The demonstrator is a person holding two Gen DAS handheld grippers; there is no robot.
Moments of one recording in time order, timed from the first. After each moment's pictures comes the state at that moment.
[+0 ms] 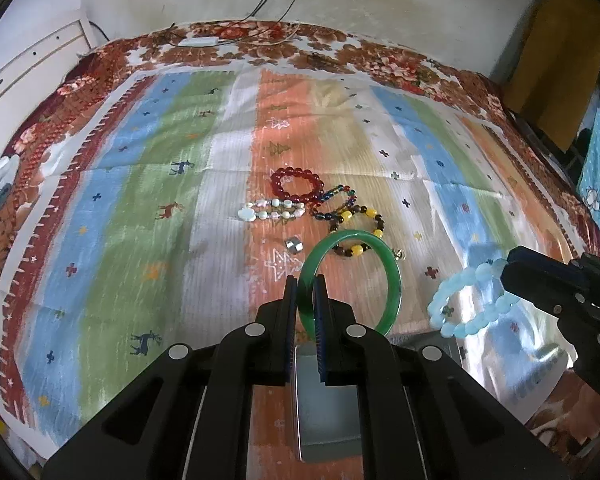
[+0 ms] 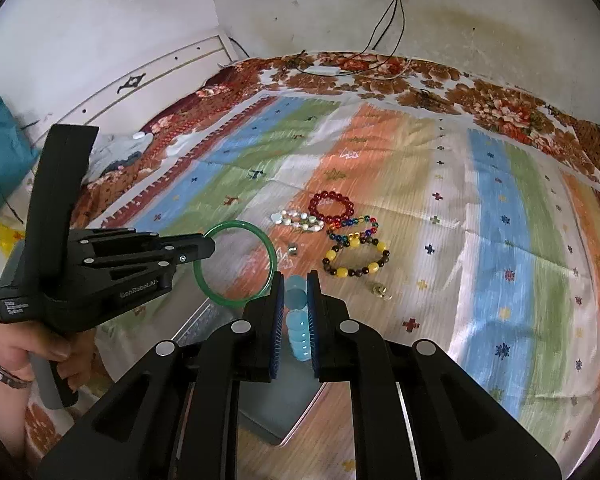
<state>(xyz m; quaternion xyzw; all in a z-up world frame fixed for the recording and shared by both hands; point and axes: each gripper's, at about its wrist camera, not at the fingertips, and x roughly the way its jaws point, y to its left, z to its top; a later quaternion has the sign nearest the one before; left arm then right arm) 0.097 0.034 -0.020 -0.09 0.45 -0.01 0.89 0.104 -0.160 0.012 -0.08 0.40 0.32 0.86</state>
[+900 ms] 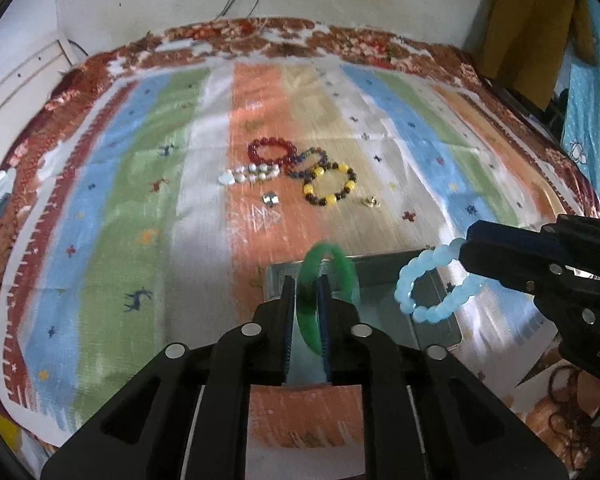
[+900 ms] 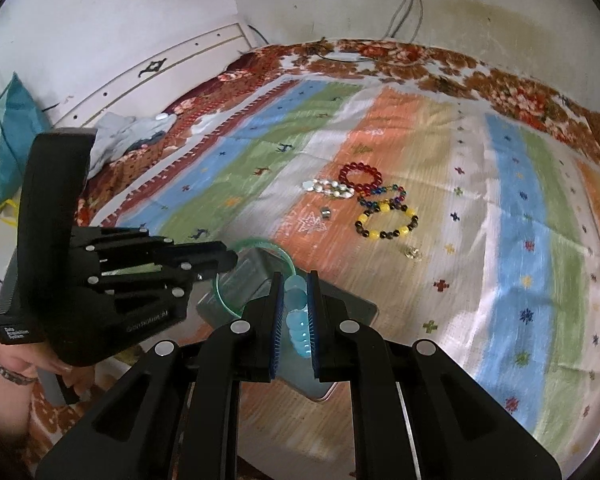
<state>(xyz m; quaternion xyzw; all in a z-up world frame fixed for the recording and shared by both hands) 0.049 0.009 -0.029 -0.04 0.46 -0.03 0.89 0.067 -0.163 -0.003 -0.07 0.42 0.34 0.84</state>
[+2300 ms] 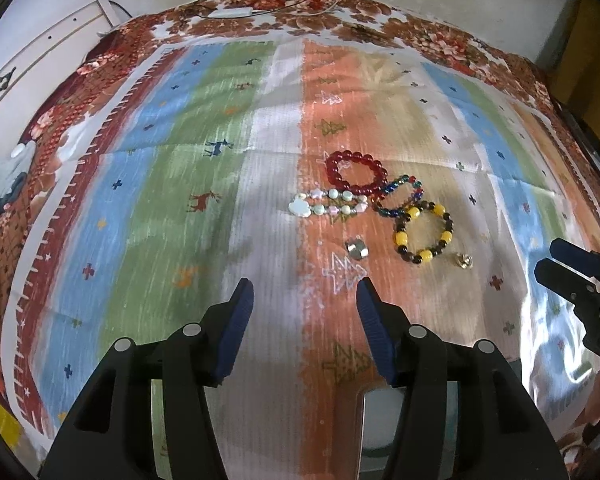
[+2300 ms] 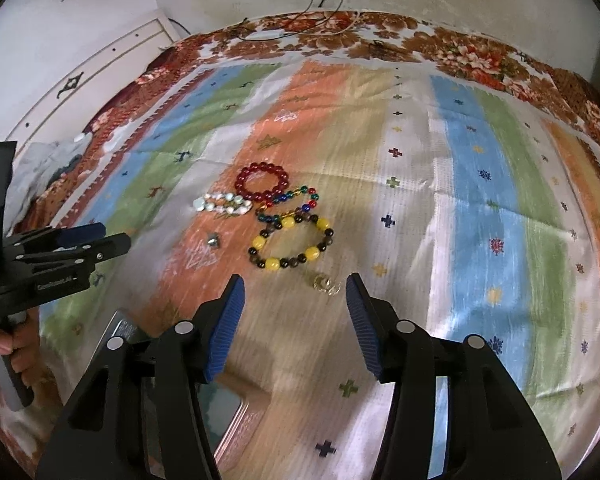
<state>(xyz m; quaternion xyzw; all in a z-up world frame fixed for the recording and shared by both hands) 0.145 0.065 -0.051 -0.07 0.50 0.06 0.86 0.182 -0.179 -0.042 -0.06 0.47 0.24 0.85</state>
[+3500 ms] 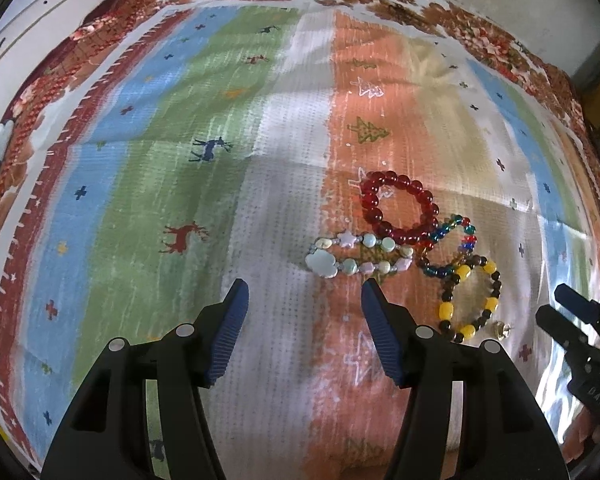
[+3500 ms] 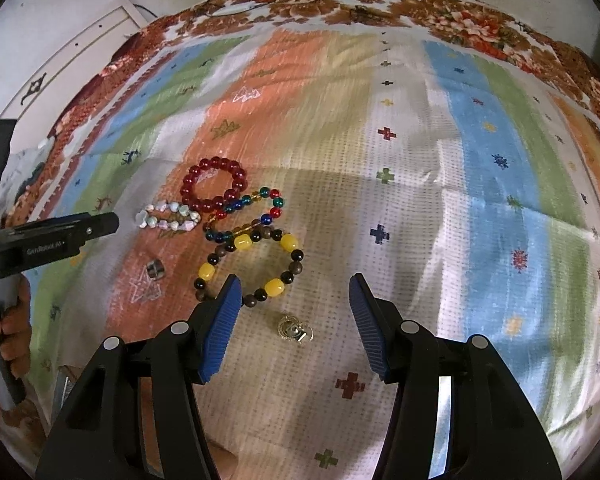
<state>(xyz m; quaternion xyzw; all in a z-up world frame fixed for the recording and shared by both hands) 0.230 0.095 -0.093 -0.12 0.55 0.08 0.83 0.250 -0.164 -0.088 -0.06 0.51 0.21 0.83</state>
